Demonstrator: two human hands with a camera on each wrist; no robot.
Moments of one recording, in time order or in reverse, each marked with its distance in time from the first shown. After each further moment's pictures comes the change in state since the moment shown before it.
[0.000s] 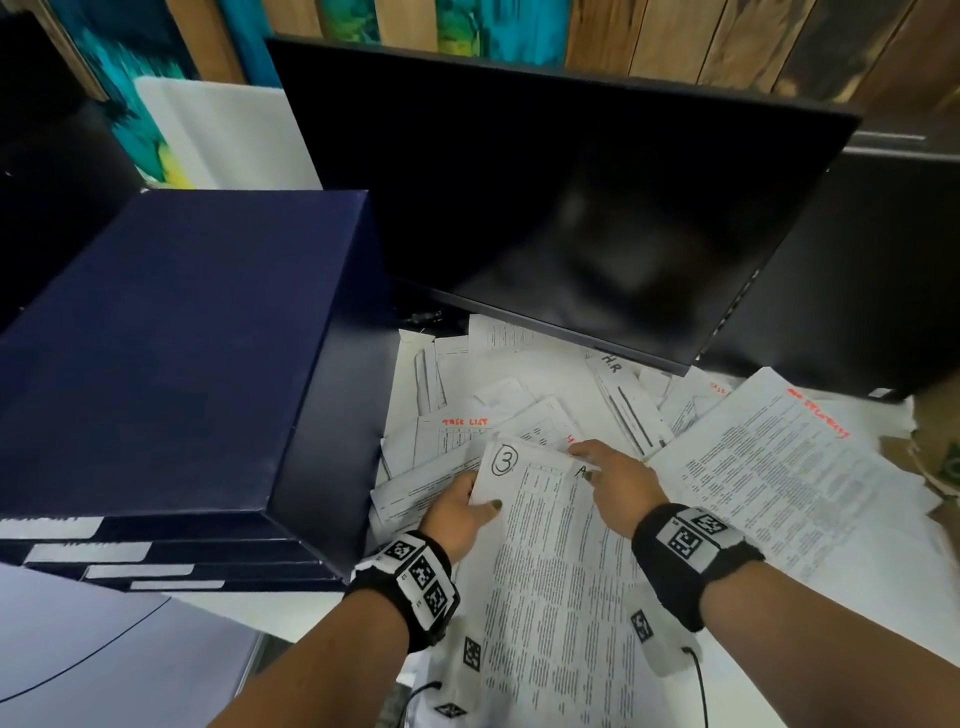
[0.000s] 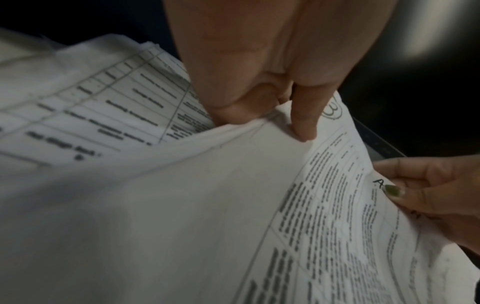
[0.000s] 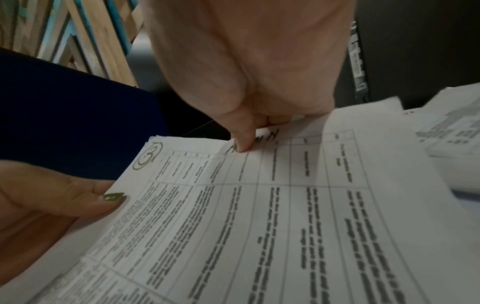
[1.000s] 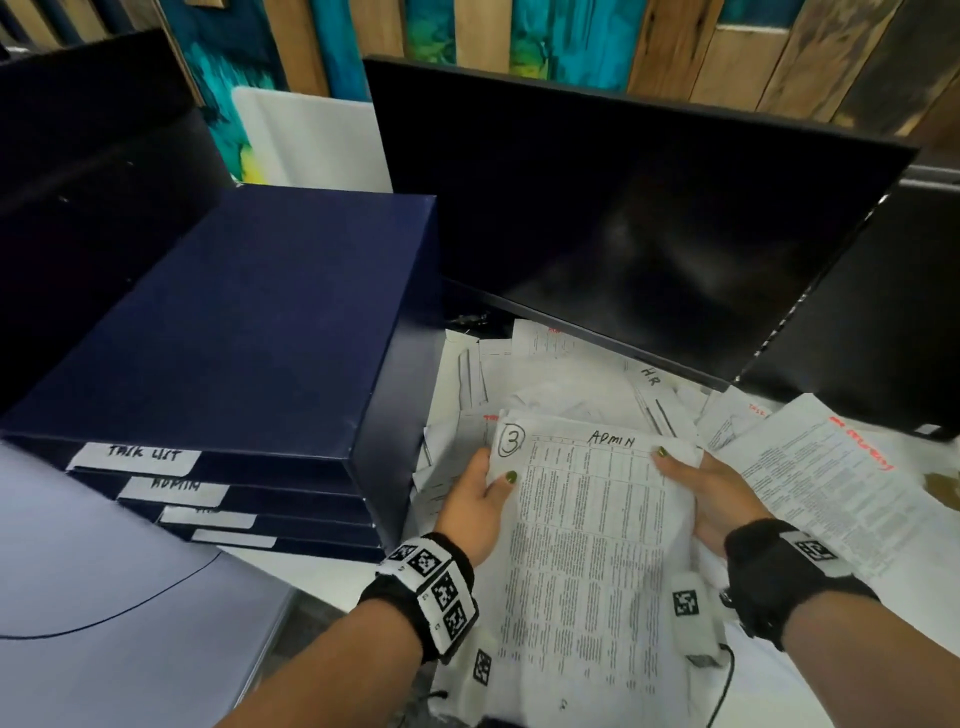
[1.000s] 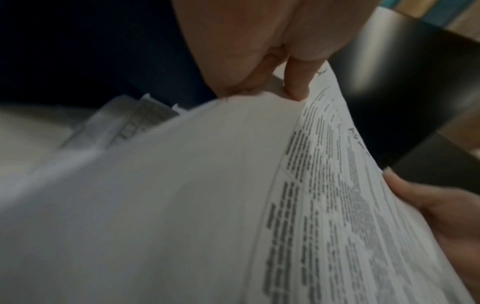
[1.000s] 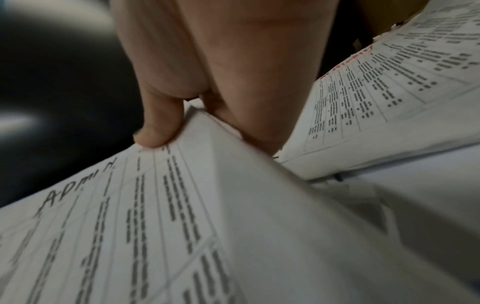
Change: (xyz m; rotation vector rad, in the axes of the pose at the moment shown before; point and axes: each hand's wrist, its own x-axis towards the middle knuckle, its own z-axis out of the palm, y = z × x) left_hand -0.058 0.028 -0.009 -0.134 0.171 0.217; right_hand -0.036 0.007 -0.042 1.140 -0.008 0.132
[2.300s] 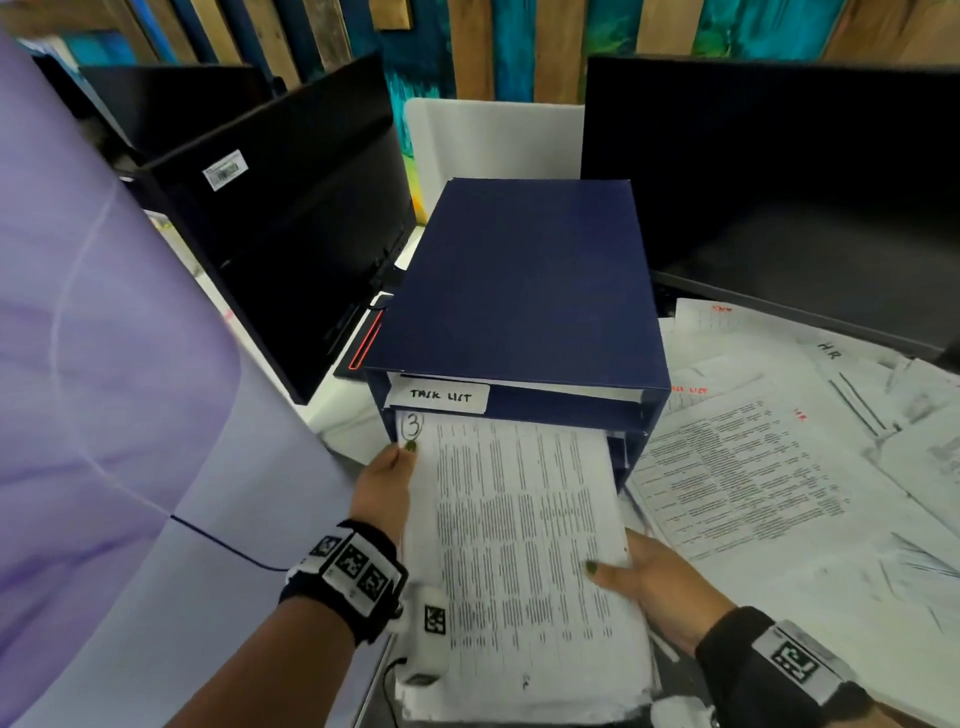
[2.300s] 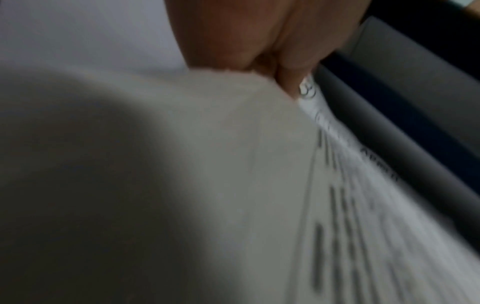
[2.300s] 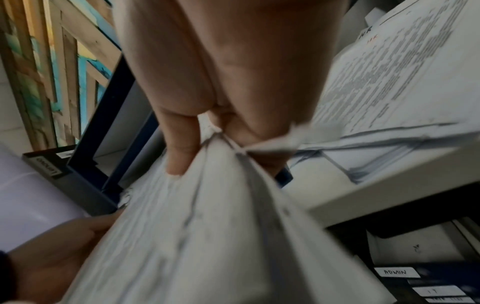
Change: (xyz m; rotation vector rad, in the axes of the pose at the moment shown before) left_hand -0.094 -0.029 -0.302 0.104 0.461 -0.090; right_hand -0.131 0.131 0.261 -0.363 -0.441 0.099
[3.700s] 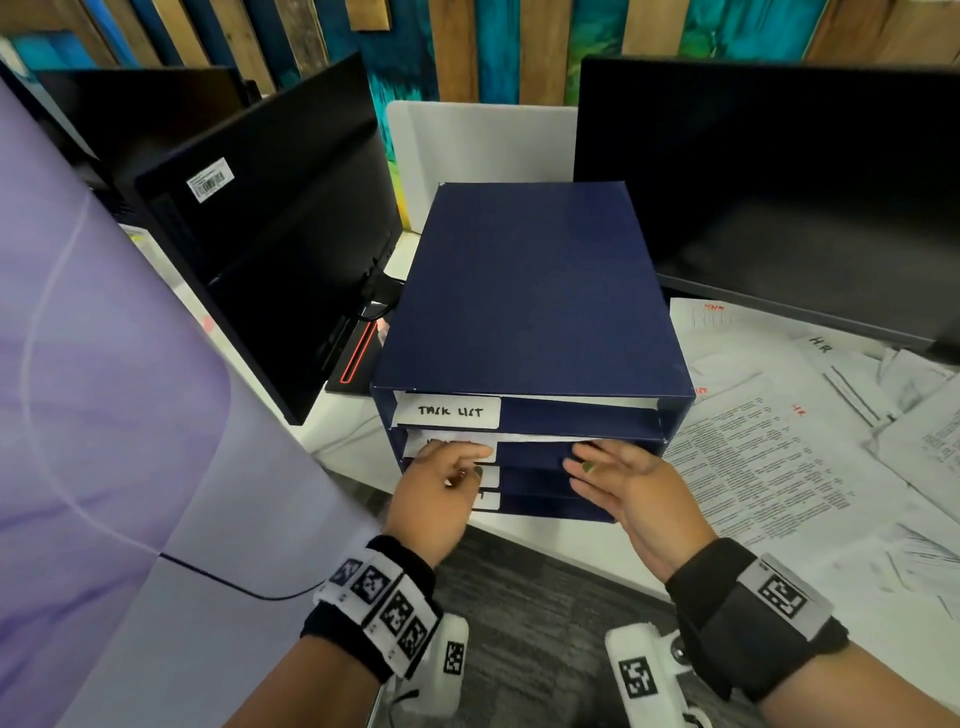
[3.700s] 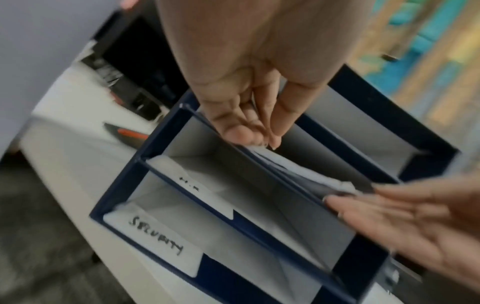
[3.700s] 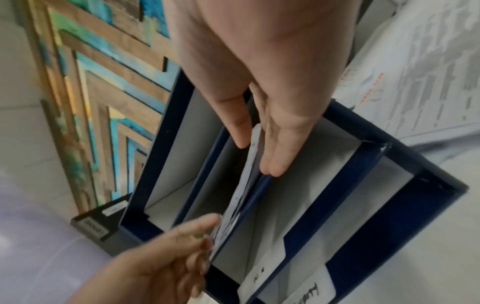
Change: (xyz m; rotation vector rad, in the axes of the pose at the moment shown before) left_hand -0.001 0.019 0.008 0.271 -0.243 0.356; right_hand 0.039 -0.070 0.033 0.406 0.390 -0.206
